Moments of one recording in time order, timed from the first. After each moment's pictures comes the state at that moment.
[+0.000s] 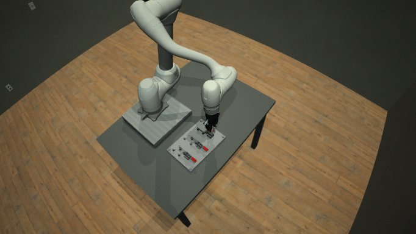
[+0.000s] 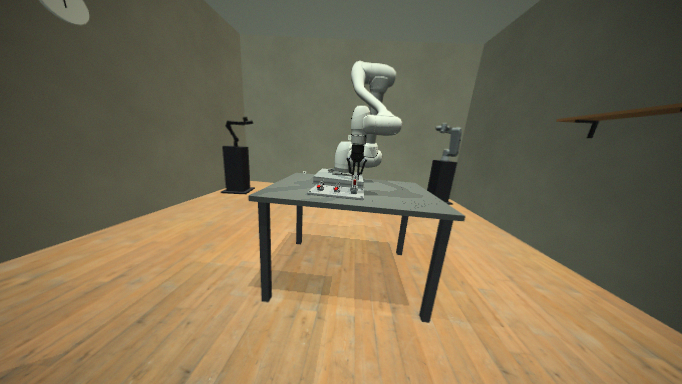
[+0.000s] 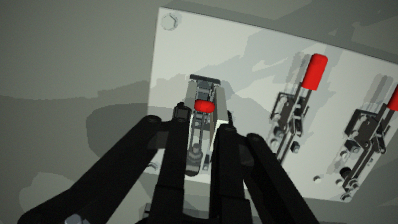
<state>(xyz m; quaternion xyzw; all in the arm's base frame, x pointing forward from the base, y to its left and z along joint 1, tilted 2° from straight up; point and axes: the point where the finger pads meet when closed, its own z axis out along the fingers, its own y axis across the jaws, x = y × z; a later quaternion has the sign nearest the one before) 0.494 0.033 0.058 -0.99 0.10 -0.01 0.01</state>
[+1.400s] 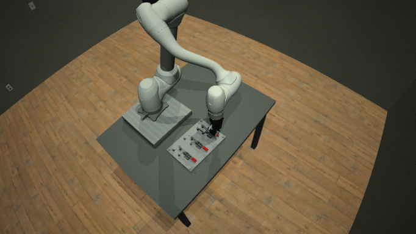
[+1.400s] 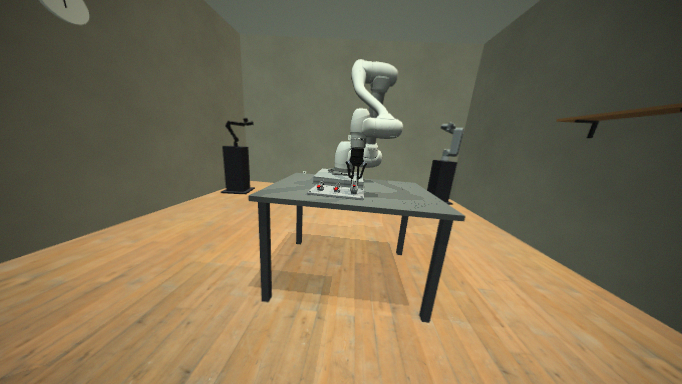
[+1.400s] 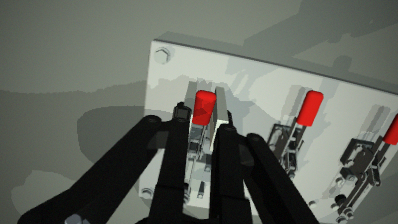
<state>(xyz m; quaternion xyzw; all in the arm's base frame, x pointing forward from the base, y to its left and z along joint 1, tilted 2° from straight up) 0.527 0.027 0.040 -0.99 0.10 -0.01 0.01</state>
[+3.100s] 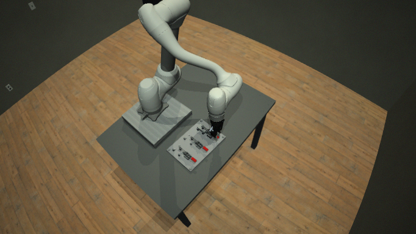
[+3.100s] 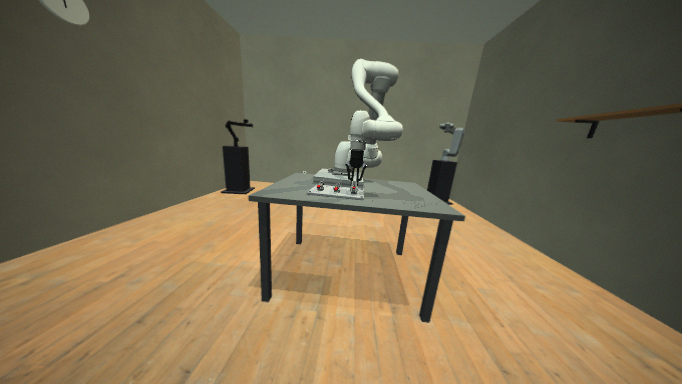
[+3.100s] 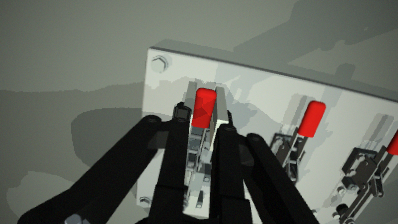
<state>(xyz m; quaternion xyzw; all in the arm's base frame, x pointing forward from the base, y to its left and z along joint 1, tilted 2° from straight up) 0.534 0.026 0.028 -0.99 0.10 -0.01 0.01</state>
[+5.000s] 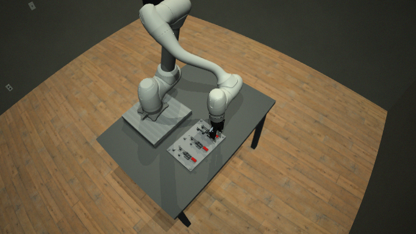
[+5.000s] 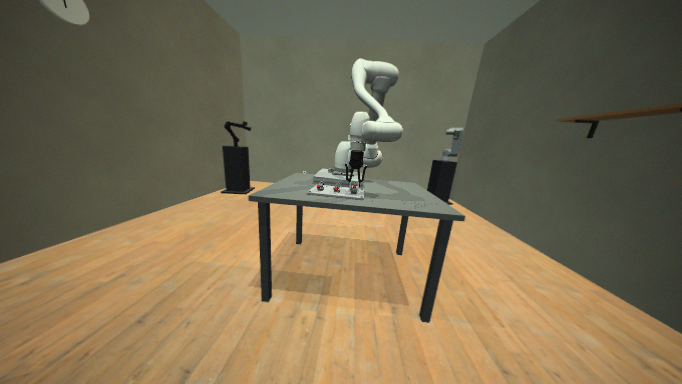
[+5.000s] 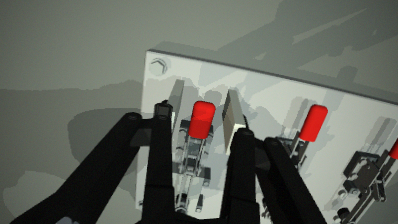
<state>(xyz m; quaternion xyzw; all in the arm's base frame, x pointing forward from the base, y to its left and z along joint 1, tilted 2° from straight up) 0.535 0.026 0.022 -0.99 0.10 -0.01 0.01</state>
